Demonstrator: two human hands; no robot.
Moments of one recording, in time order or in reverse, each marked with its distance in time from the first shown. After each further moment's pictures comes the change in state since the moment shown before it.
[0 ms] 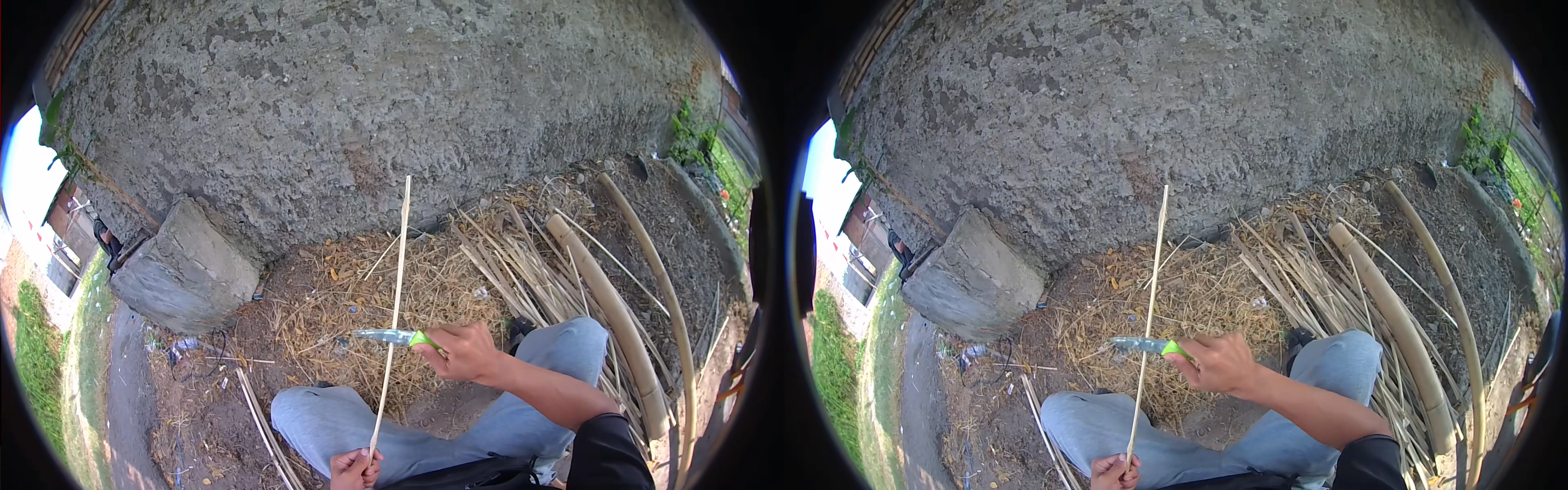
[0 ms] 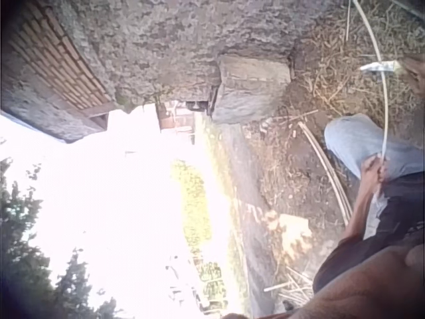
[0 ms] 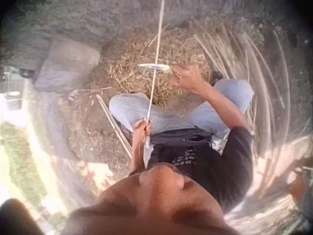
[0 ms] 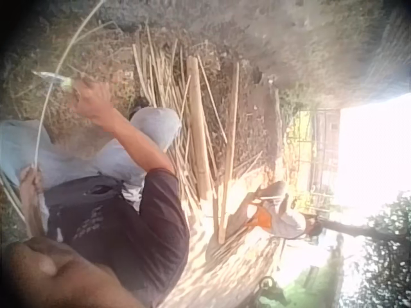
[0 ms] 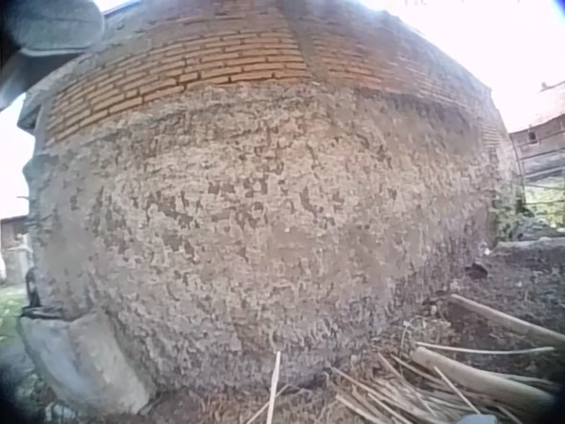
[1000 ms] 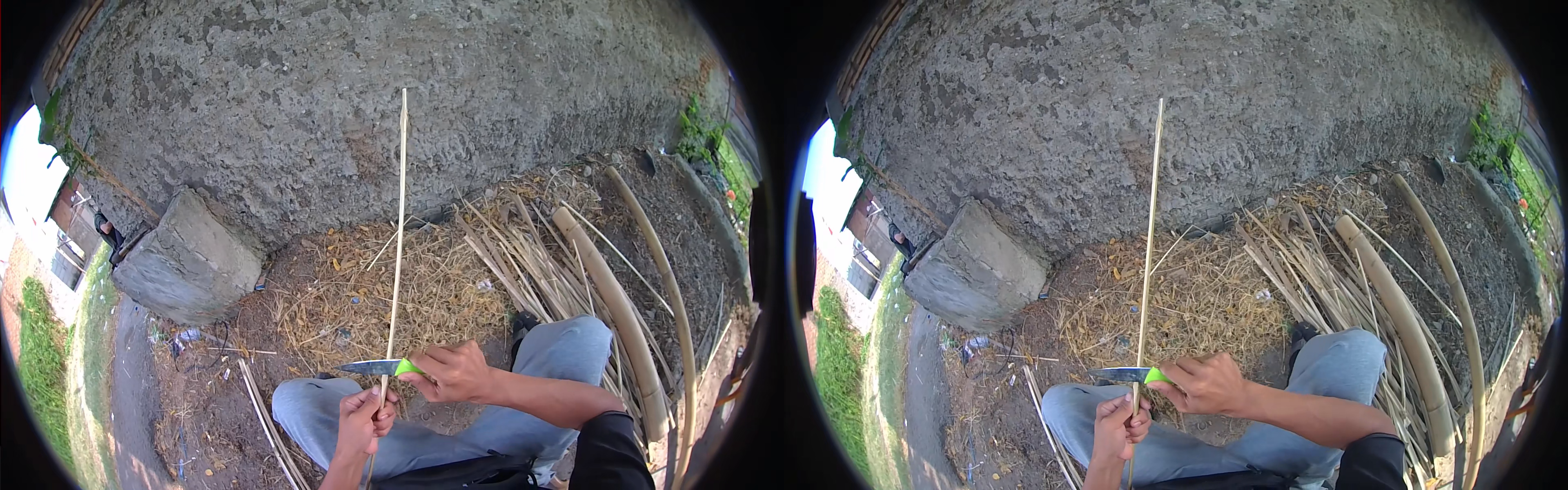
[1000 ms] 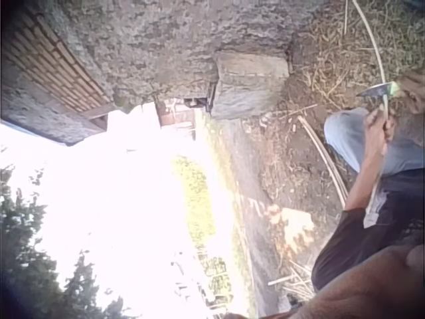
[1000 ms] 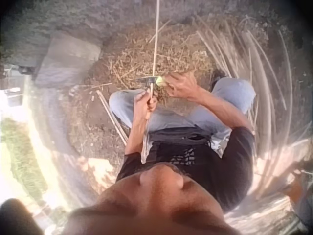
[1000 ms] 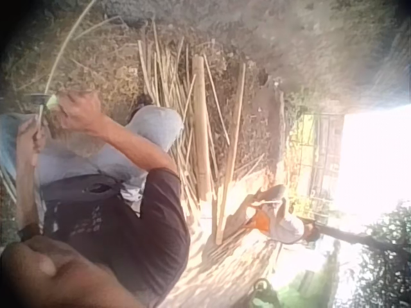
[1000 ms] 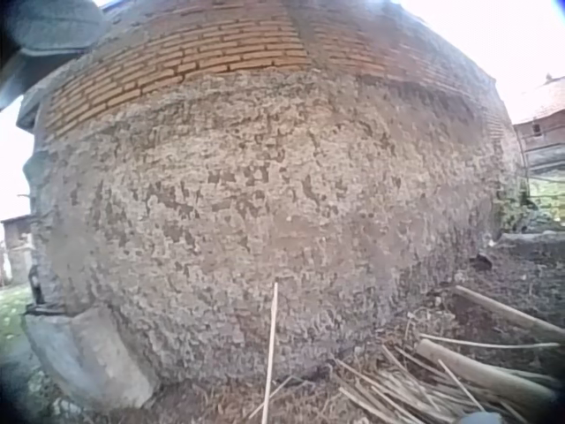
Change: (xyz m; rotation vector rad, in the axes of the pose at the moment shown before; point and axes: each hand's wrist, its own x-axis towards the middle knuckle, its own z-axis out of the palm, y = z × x) left_hand 0.054 0.074 0.071 -0.104 -0.261 0.121; right_hand -0.007 -0.028 0.004 0.074 0.027 -0.115
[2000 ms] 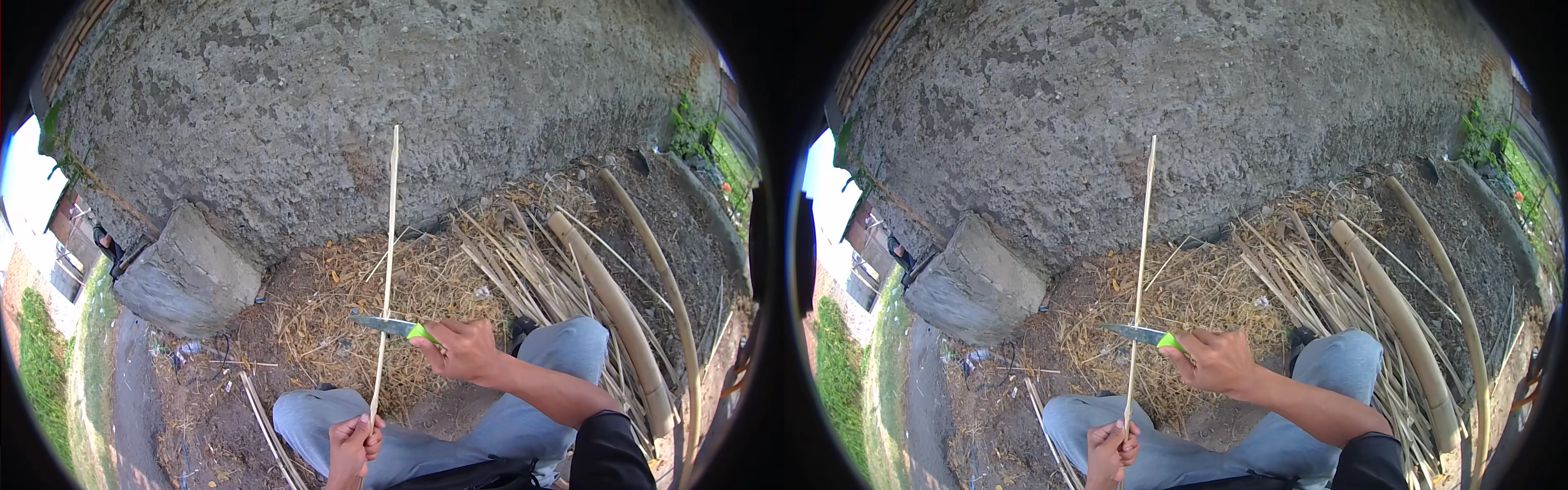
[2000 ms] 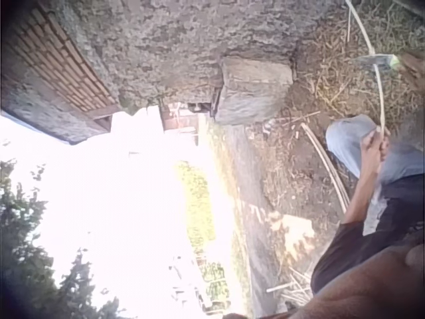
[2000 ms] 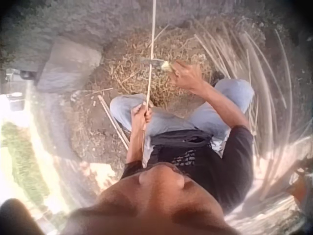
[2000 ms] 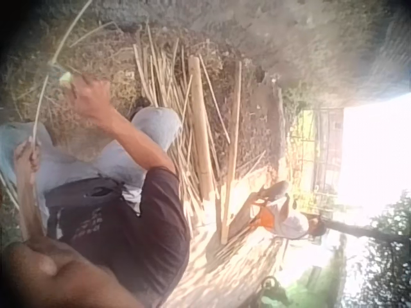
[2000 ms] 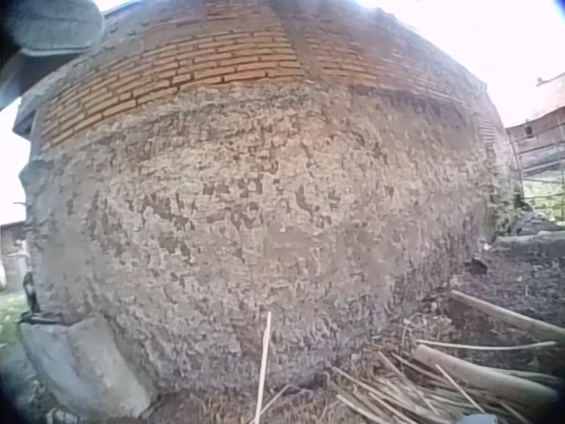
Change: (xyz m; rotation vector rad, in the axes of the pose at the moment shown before) left_hand -0.031 -0.005 -0.022 0.076 0.121 0.018; right_hand 0.018 0.026 -0.008 -0.093 0.114 0.146
